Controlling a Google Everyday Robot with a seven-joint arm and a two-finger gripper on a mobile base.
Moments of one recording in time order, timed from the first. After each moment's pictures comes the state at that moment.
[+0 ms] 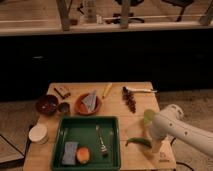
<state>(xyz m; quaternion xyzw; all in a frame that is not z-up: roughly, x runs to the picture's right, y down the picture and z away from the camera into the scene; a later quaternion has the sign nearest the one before) 0.260 0.282 0.779 -0.32 -0.02 -0.03 0.95</state>
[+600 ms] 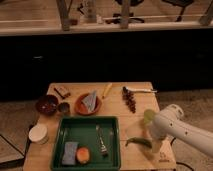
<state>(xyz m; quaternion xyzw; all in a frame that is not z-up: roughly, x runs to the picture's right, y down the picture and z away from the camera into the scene) 0.262 0.281 0.778 -0.32 -0.02 -0.03 0.95</state>
